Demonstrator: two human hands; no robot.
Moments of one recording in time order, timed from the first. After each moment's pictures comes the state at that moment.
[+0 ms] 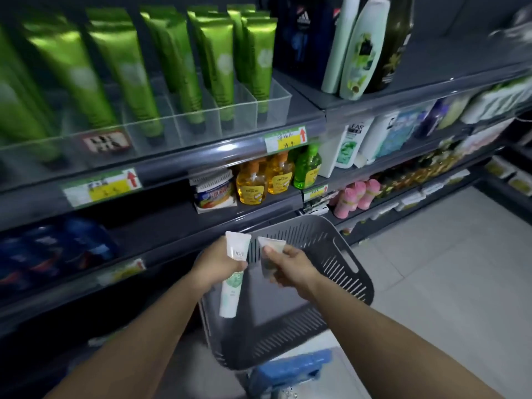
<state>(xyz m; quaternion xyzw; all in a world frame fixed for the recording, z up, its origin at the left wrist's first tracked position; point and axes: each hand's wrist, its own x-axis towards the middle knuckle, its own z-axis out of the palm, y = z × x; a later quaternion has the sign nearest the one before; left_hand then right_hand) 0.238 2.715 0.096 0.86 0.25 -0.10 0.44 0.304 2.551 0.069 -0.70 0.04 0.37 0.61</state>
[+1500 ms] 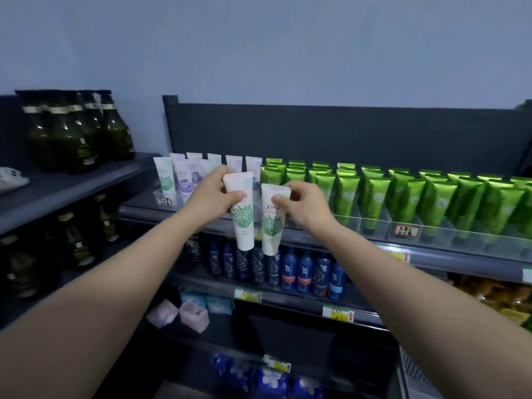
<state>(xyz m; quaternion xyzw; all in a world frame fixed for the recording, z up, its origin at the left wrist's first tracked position) -0.139 2.944 0.374 0.76 0.36 0.39 0.37 0.035 2.862 0.353 -0.68 -0.53 0.11 0.50</state>
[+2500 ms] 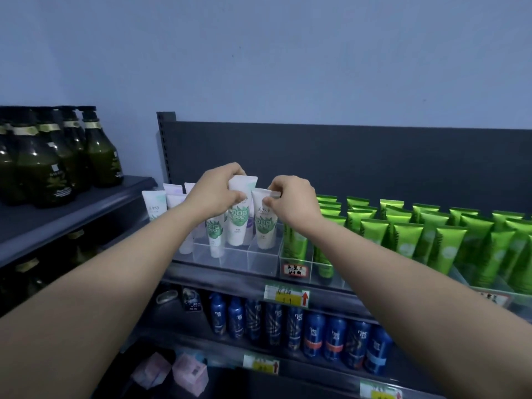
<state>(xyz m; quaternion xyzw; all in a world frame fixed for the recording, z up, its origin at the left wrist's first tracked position) -0.103 3.113 0.410 0.85 0.37 0.33 0.17 0.040 3.030 0.396 -0.73 -0.56 -0.03 0.39</state>
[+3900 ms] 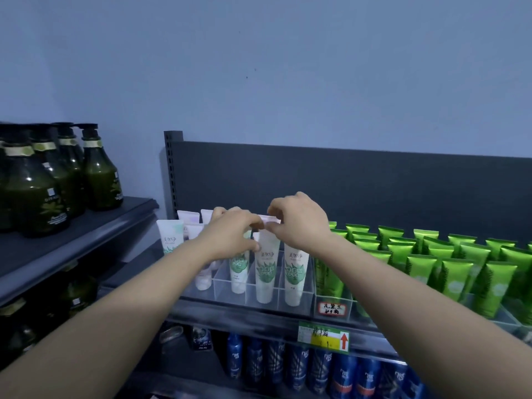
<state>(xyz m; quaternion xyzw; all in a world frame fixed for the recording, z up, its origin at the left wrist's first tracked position) -0.124 3.186 0.385 0.94 0.28 0.20 0.01 0.011 3.090 0.408 -0.74 -0.62 -0.15 0.22</state>
